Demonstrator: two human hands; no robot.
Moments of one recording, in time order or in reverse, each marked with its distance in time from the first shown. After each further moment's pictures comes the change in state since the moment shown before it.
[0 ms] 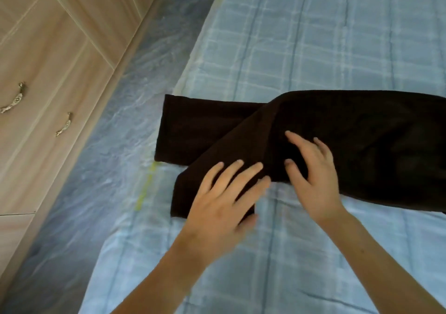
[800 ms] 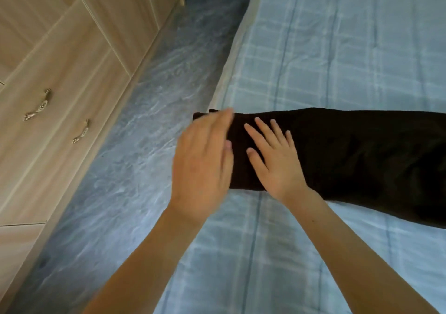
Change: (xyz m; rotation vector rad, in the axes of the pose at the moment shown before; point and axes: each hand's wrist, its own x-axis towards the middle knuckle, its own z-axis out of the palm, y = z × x) left_hand 0.022 -0.111 -0.065 -0.120 0.443 -0.311; right_hand 0.064 -0.104 0.105 -0.283 -0.255 -0.131
